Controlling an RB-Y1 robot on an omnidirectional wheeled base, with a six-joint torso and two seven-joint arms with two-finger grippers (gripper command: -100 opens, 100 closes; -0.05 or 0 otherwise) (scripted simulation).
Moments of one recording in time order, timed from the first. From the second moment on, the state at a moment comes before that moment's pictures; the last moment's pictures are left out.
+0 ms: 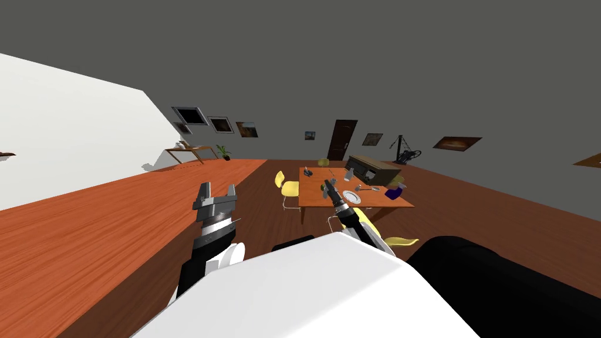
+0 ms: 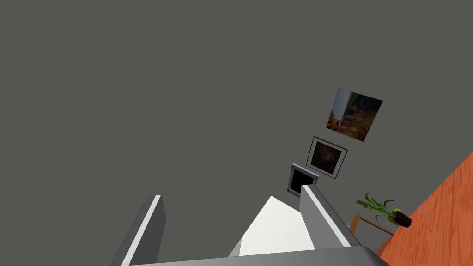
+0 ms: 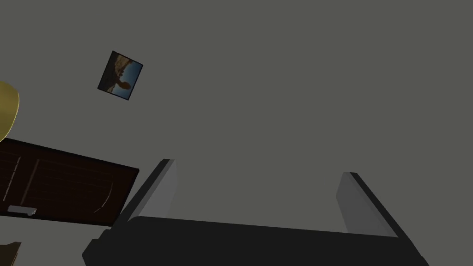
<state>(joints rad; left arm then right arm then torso) 0.54 -0.05 -0.05 -2.26 0.09 -0.48 0.12 0.62 -0.31 0.02 -2.20 0.11 -0.42 0.12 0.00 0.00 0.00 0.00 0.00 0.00</state>
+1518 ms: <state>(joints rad) 0.54 -0.05 -0.05 -2.26 0.09 -0.48 0.12 0.77 -0.80 0.08 -1.87 0.22 -0.38 0.18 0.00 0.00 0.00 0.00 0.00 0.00</state>
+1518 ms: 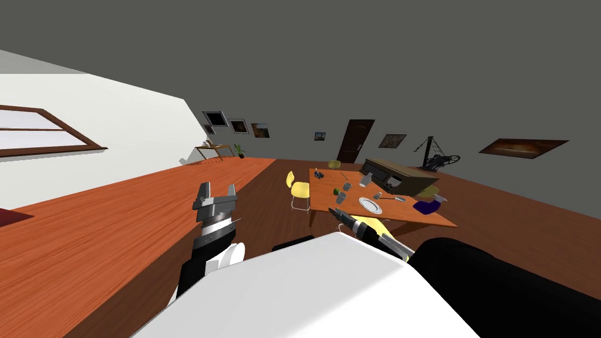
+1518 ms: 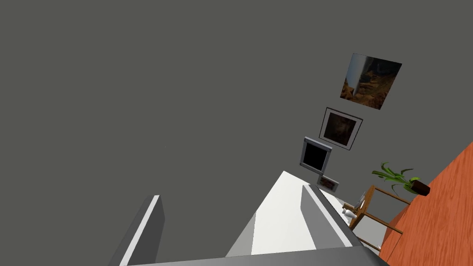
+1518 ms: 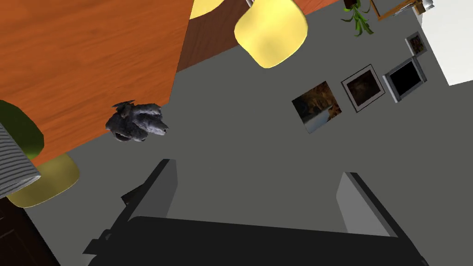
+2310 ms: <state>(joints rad) 0.54 -0.05 -0.05 -2.26 0.09 -0.48 0.12 0.84 -1.05 0.12 -1.62 0.29 -0.38 0.22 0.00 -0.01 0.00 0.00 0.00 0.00</state>
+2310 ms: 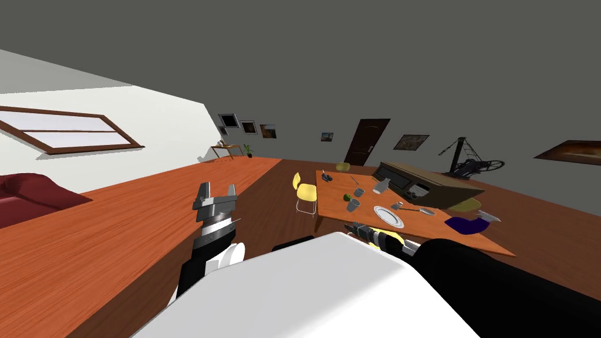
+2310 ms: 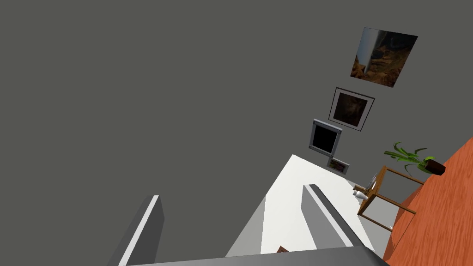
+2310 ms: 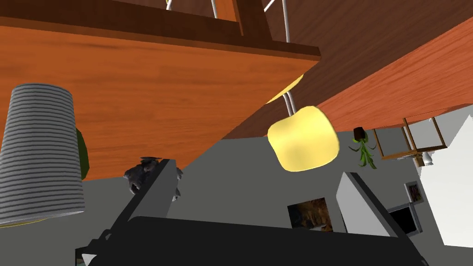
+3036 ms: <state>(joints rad) 0.54 -0.05 -0.05 -2.26 0.09 -0.48 0.12 0.90 -1.26 0.16 -1.43 0.34 -0.36 0.26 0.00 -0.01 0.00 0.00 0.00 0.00</state>
